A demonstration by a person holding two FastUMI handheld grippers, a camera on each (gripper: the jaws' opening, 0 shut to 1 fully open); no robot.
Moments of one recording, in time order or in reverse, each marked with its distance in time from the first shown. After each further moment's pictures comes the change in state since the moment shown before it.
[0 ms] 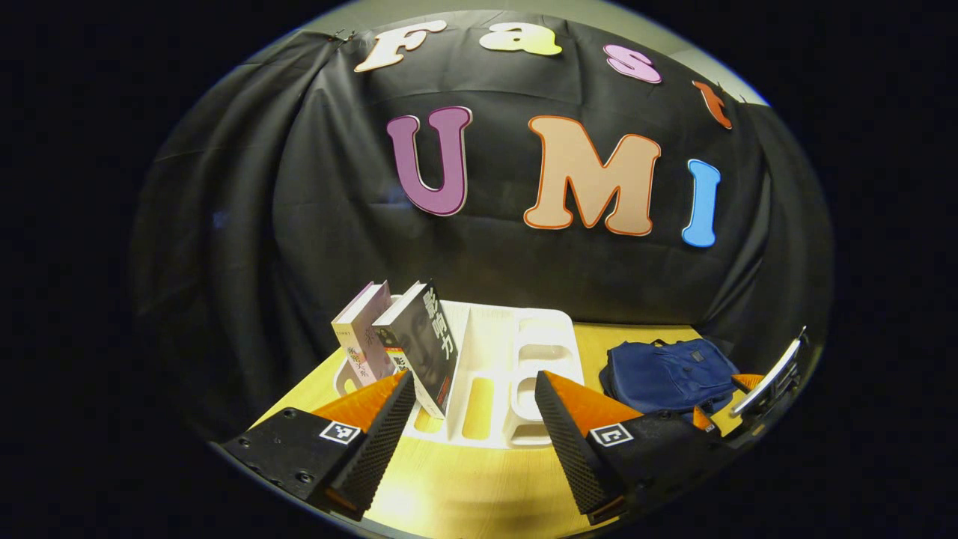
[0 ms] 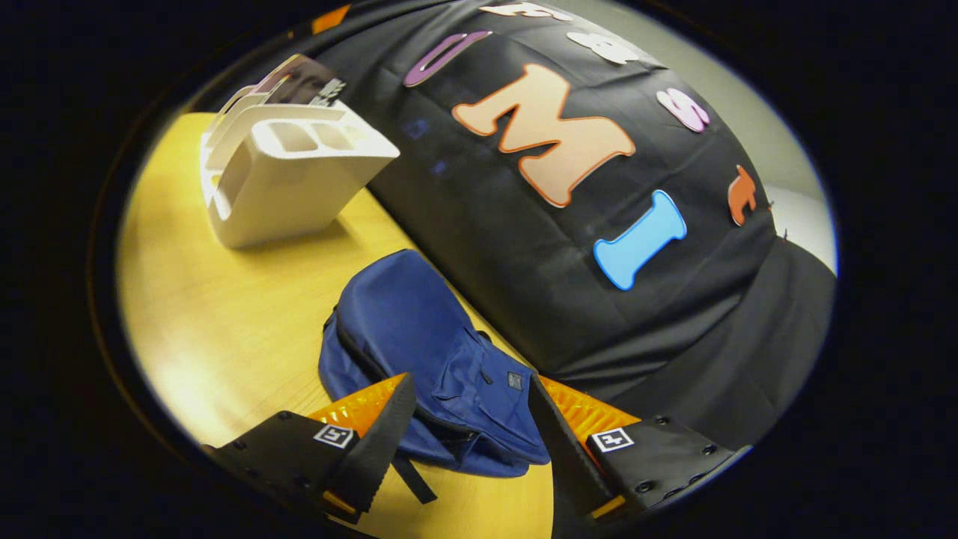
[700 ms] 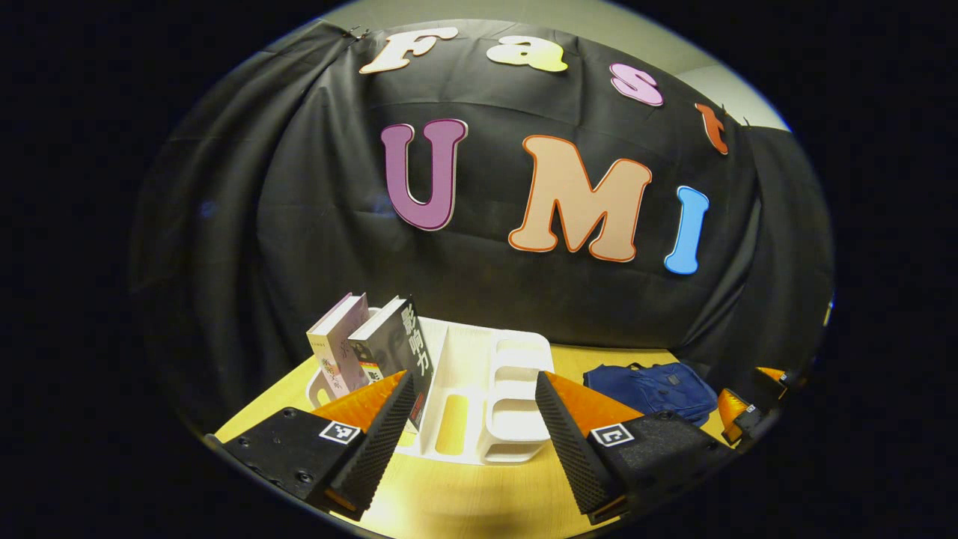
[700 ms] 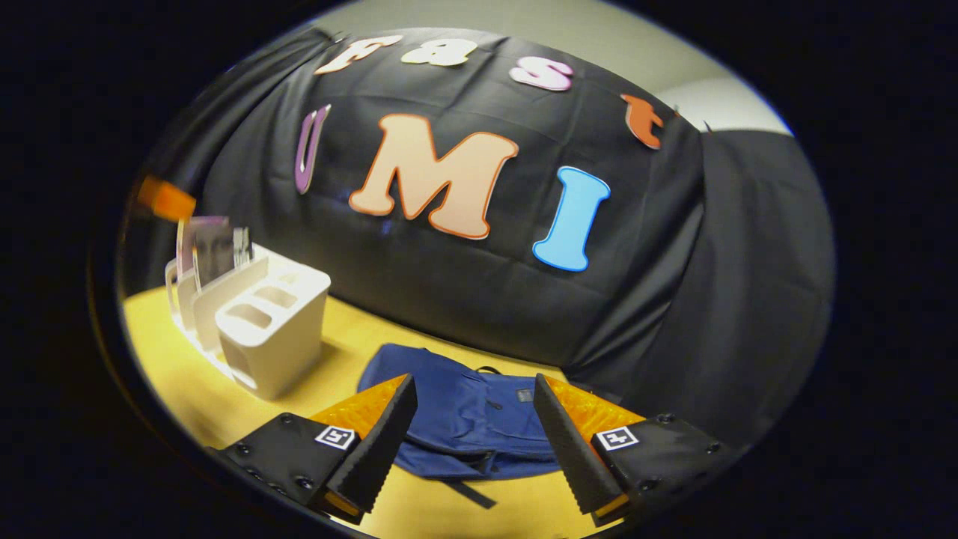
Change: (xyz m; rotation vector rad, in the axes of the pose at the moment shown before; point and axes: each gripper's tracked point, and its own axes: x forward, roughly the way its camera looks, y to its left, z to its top) left arm 0.001 -0.011 0.012 -0.050 -0.075 -0.078; right arm -0.054 -0.089 0.055 0.467 -0.071 -0.064
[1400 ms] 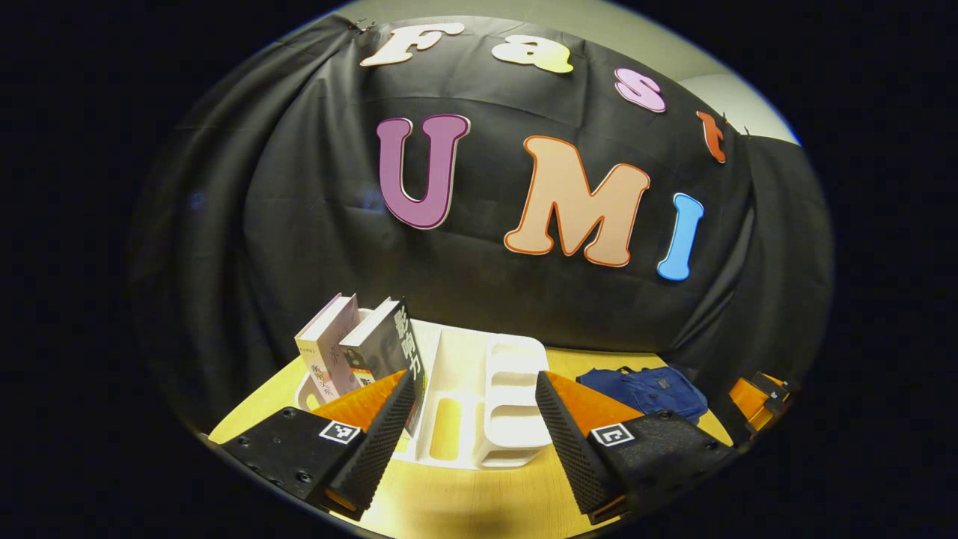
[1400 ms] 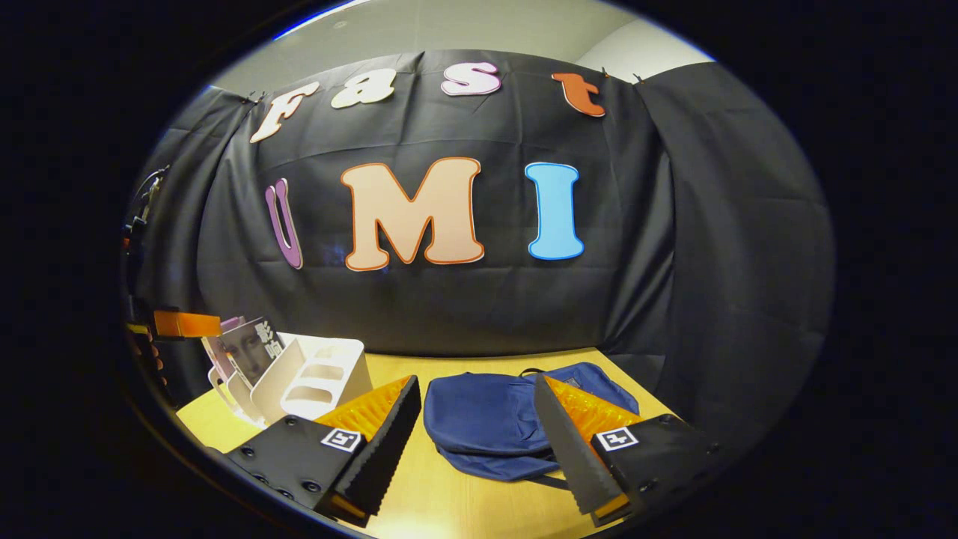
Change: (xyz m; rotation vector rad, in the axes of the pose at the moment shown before) left arm 0.013 0.001 0.002 -0.041 0.001 -0.069; right arm -0.033 0.012 0.051 0.465 -0.002 0.037
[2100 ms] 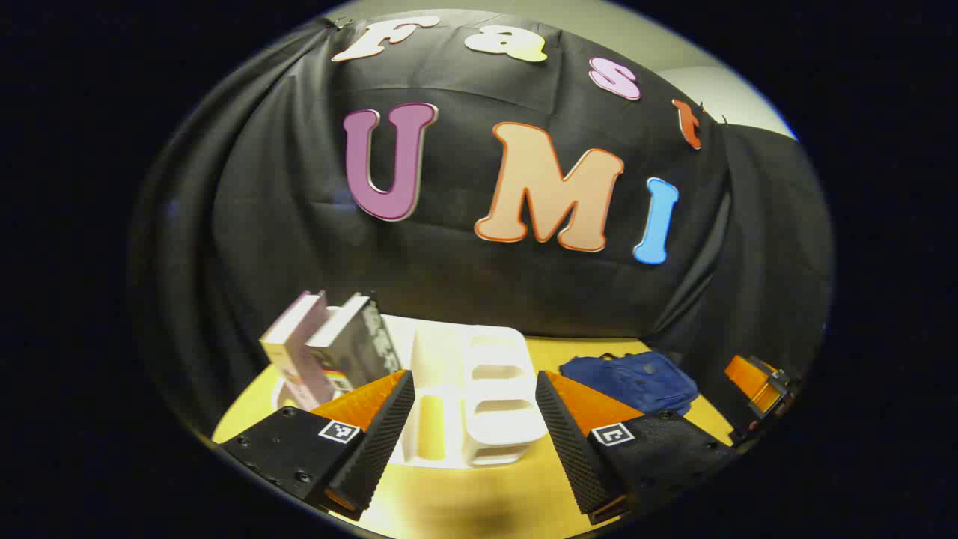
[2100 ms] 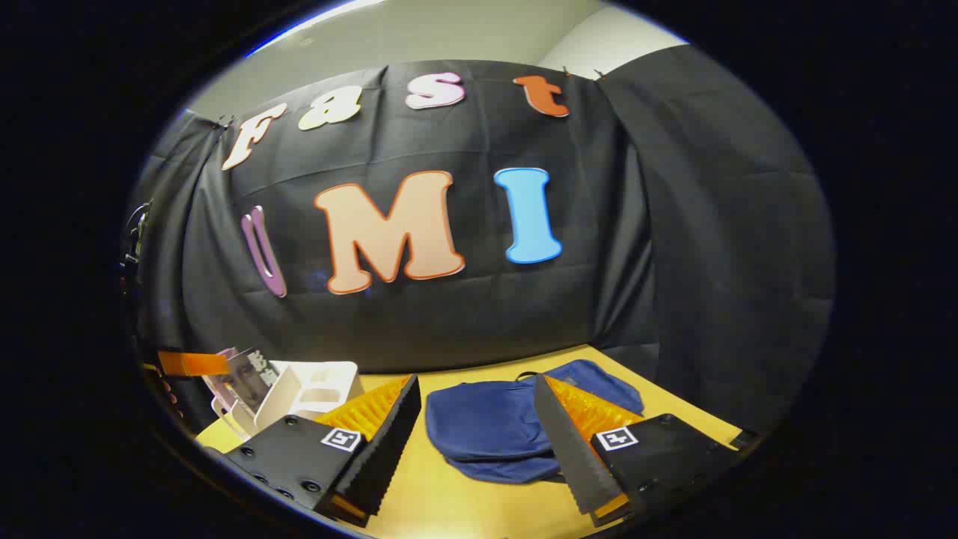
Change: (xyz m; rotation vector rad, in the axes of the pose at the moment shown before) left arm 0.011 0.011 -0.005 0.052 0.035 -0.086; right arm 0.000 0.019 0.001 0.094 -0.054 -0.059
